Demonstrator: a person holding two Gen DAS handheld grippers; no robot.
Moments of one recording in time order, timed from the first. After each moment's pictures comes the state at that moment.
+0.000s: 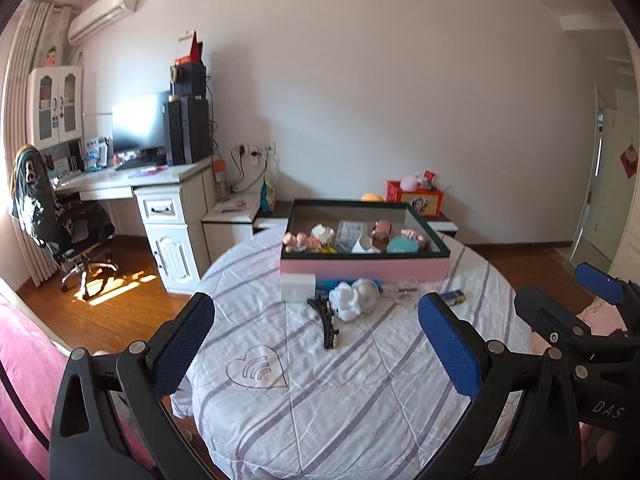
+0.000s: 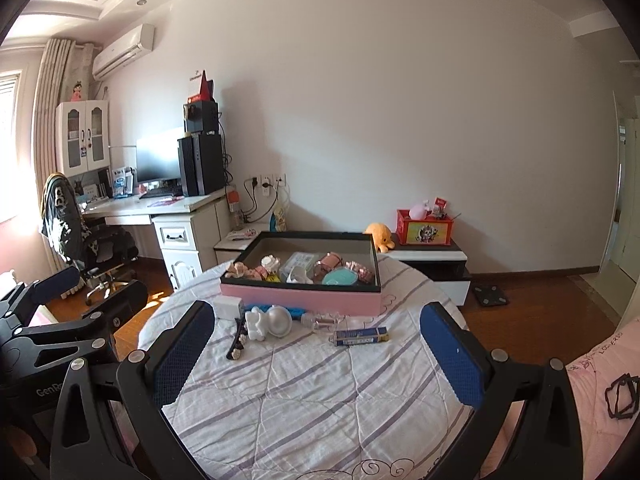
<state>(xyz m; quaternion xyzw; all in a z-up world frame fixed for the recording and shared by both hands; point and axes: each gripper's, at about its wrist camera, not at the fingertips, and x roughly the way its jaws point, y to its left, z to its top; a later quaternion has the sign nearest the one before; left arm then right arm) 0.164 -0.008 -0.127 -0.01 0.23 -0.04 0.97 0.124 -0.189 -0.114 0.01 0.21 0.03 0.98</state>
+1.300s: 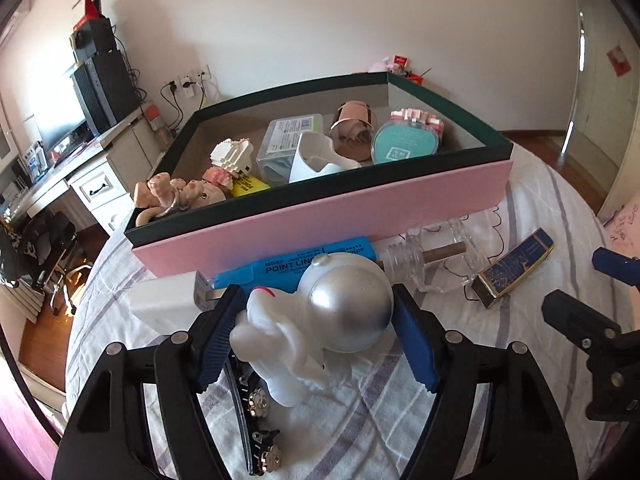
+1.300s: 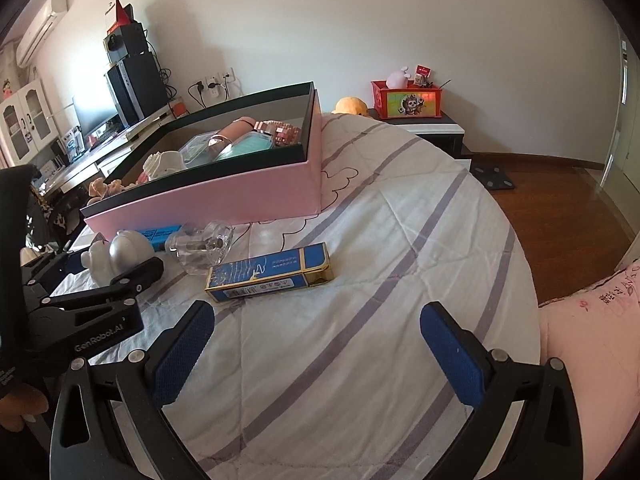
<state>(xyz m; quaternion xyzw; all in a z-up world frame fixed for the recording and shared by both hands) 0.360 -0.098 -0.237 0.11 0.37 -0.10 0.92 0.288 -0.275 -0.243 0.09 0.39 0.01 0.92</state>
